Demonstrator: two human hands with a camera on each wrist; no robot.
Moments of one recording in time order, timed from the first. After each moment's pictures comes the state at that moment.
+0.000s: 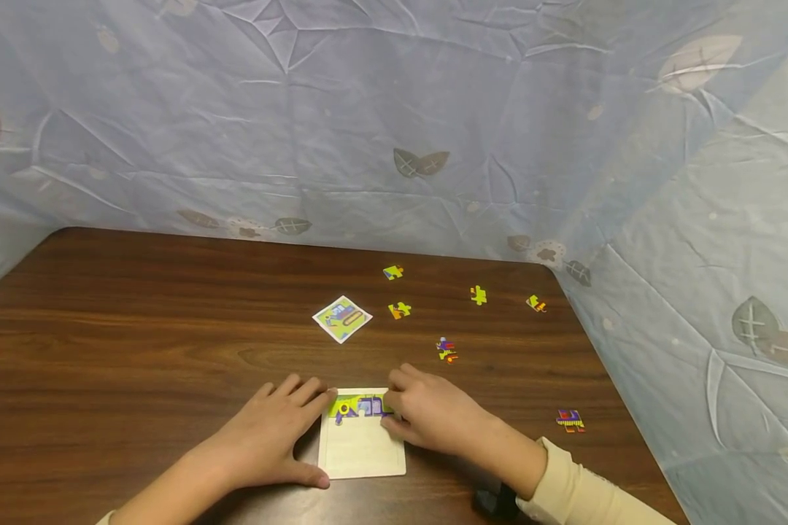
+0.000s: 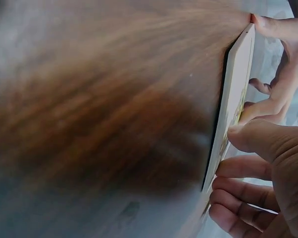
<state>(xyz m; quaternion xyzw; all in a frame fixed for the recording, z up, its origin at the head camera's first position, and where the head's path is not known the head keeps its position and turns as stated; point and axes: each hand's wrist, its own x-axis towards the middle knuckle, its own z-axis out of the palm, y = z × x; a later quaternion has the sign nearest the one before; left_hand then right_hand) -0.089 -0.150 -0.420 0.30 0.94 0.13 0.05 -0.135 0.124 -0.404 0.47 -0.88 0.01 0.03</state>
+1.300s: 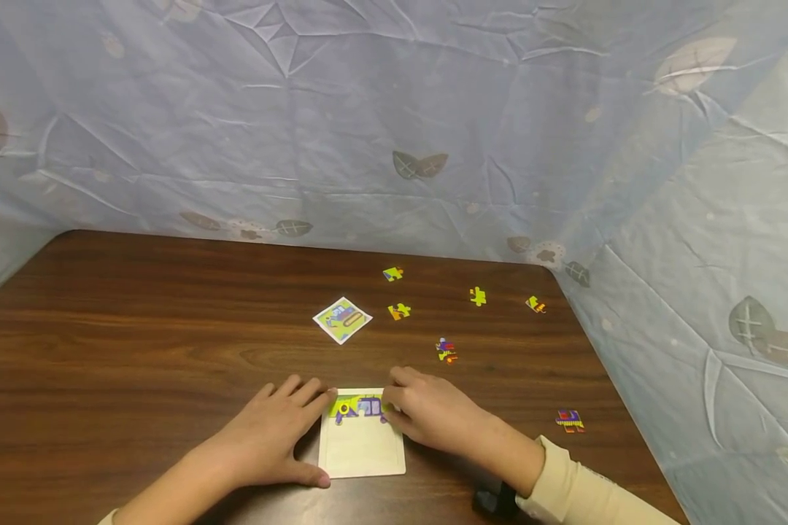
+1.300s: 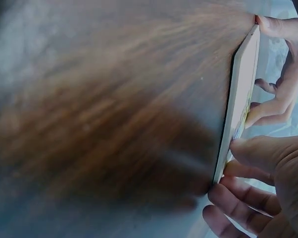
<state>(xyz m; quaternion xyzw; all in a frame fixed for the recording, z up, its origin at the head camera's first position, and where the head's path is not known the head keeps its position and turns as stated) -0.088 -0.148 -0.418 0.29 0.94 0.14 0.08 -0.135 0.124 -0.404 0.42 -0.91 0.06 -0.04</state>
